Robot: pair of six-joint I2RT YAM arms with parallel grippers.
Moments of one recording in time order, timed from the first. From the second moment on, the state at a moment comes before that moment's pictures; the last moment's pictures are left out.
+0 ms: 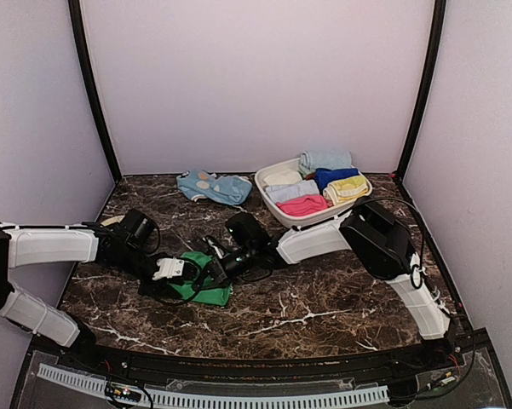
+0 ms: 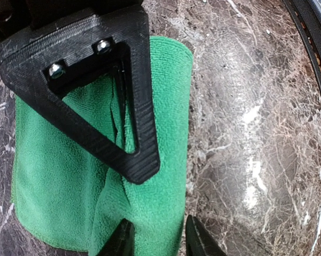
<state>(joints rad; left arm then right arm) -0.50 1.33 0.66 -0.50 0.47 1.05 1.00 2.40 1.62 0.16 -0.91 0.66</state>
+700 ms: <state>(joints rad) -0.49 1.63 0.88 -0.58 0.54 0.98 0.95 2.21 1.37 0.26 -0.69 0.61</state>
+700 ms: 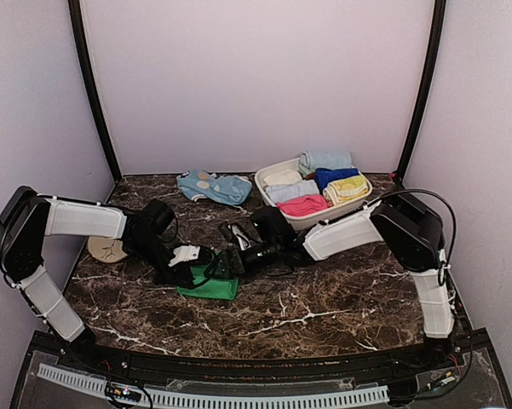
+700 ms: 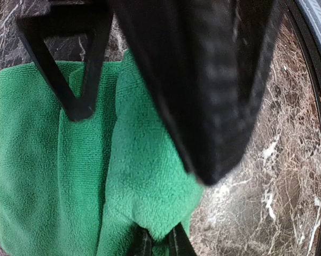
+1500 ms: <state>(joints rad) -0.44 1.93 1.22 -0.97 0.67 0.93 1.20 1.69 0.80 0.53 0.26 -0.46</state>
